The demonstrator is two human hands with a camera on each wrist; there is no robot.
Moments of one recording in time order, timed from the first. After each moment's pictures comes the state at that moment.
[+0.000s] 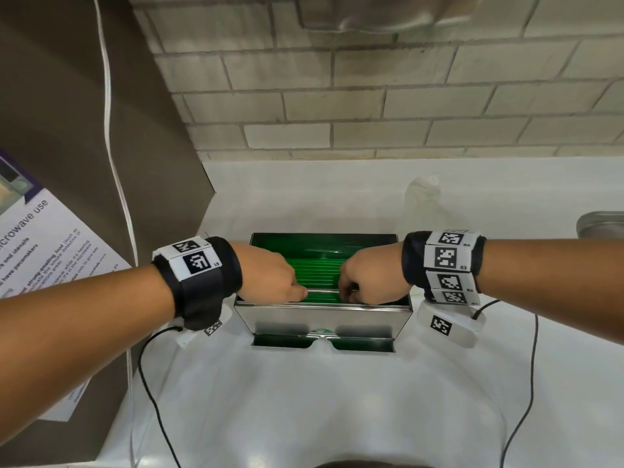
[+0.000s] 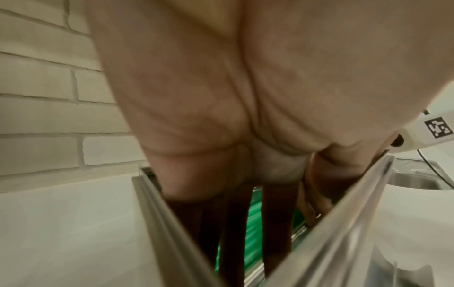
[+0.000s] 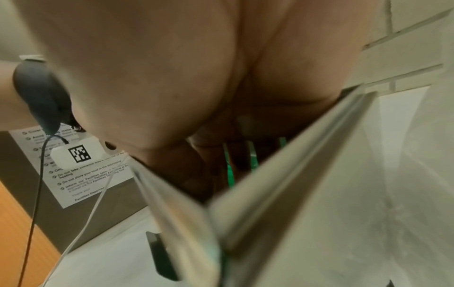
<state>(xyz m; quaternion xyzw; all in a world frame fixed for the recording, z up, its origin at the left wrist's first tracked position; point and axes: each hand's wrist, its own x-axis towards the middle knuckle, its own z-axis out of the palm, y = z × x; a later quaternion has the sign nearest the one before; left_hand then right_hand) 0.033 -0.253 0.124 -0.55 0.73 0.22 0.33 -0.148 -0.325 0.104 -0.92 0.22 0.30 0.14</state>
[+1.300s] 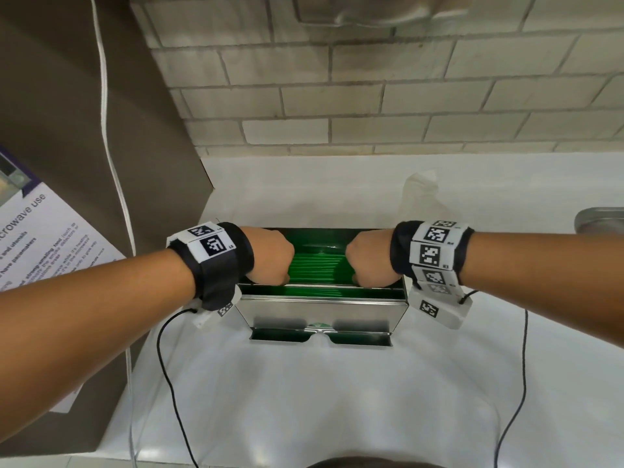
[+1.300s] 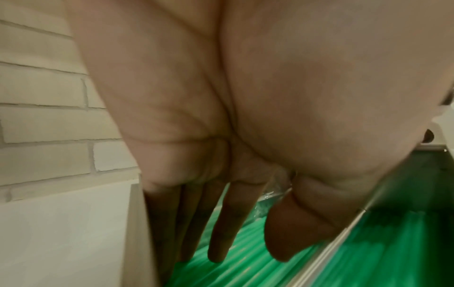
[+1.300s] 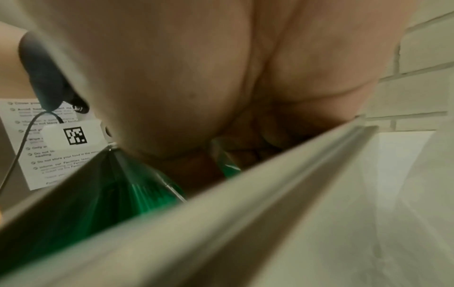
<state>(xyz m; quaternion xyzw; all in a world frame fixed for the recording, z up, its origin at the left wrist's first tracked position) 0.031 -0.271 0.123 -0.60 0.72 0.14 0.32 -0.146 -0.326 0.117 -0.91 0.24 0.35 -0.01</state>
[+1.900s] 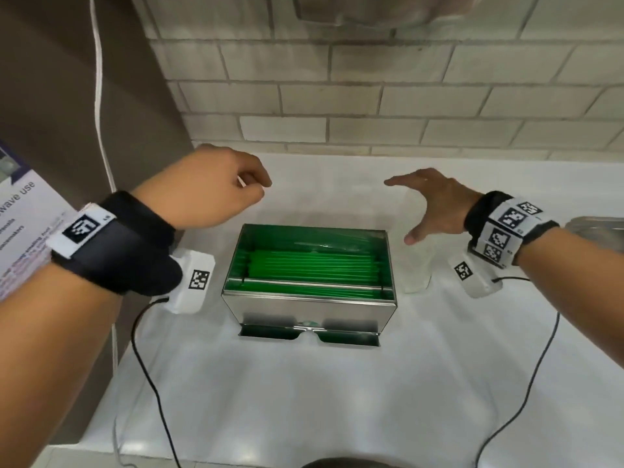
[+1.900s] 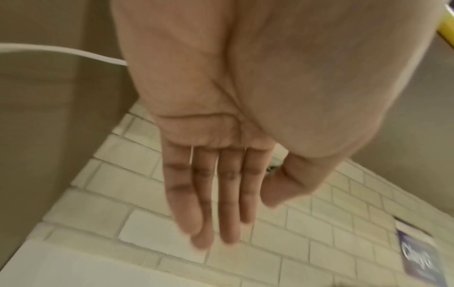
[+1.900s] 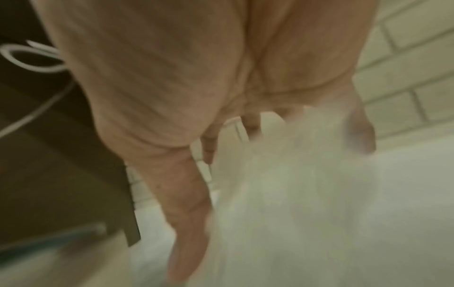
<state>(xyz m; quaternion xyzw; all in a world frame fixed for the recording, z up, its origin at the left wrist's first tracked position) 0.063 -0.248 0.202 -0.72 0.68 0.10 -0.11 -0.239 -0.415 0.127 -0.84 0.52 0.08 0.14</state>
